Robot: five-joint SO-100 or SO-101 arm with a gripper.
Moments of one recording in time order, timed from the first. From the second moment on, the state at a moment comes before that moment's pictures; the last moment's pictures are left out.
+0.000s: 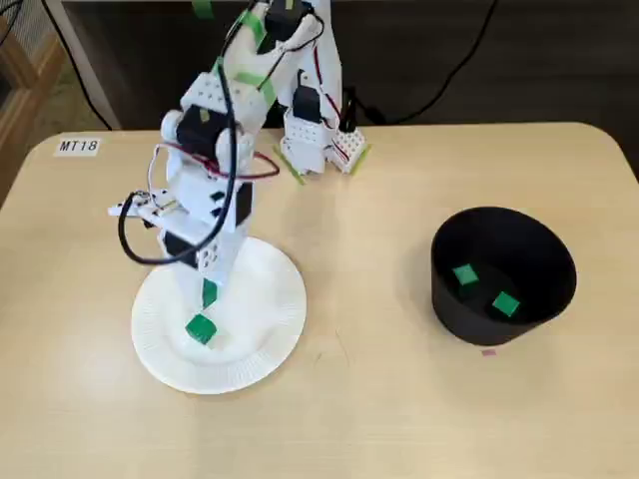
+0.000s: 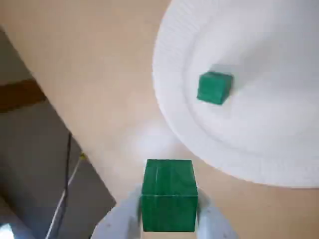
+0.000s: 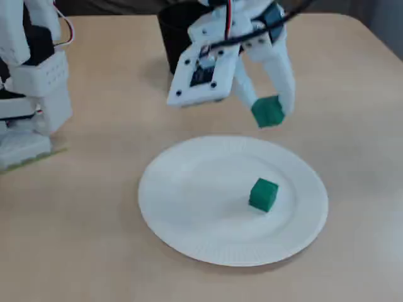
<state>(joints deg) 19.2 95.4 85.7 65.7 3.3</state>
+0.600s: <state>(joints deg) -38.8 127.0 121.6 34.3 12.8</state>
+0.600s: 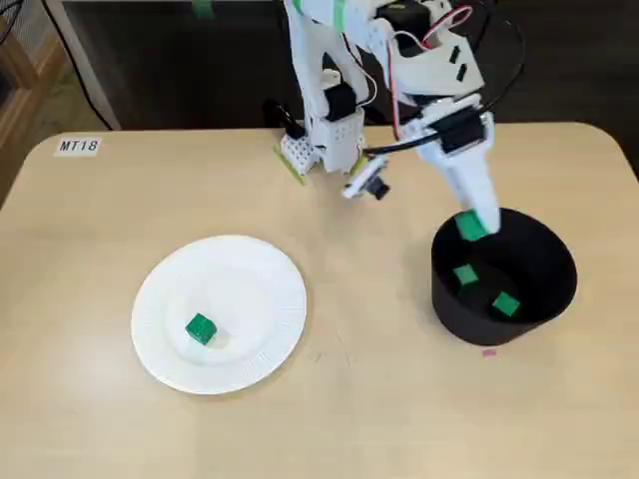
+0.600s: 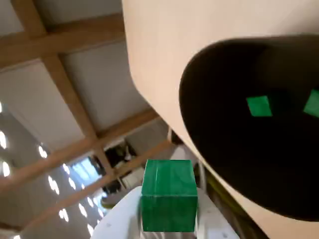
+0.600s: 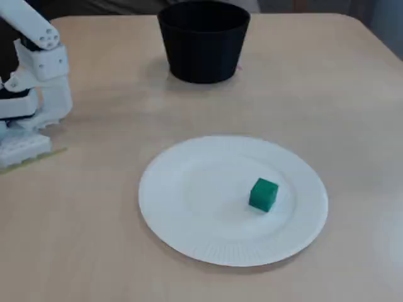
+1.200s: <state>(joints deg) -39.9 125.7 129.6 26.6 4.7</state>
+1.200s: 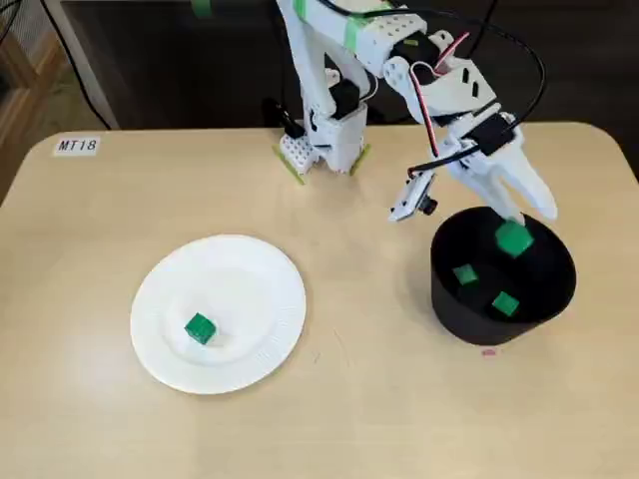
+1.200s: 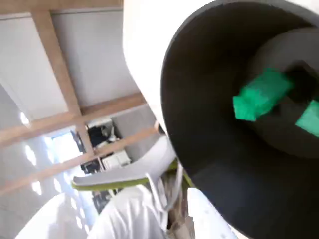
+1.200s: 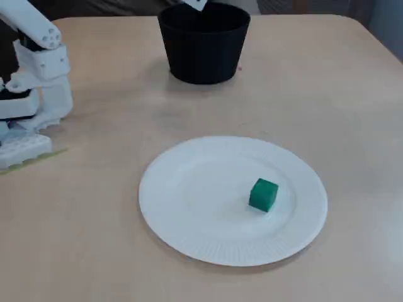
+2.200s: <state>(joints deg) 22.1 84.1 82.8 71.6 10.1</state>
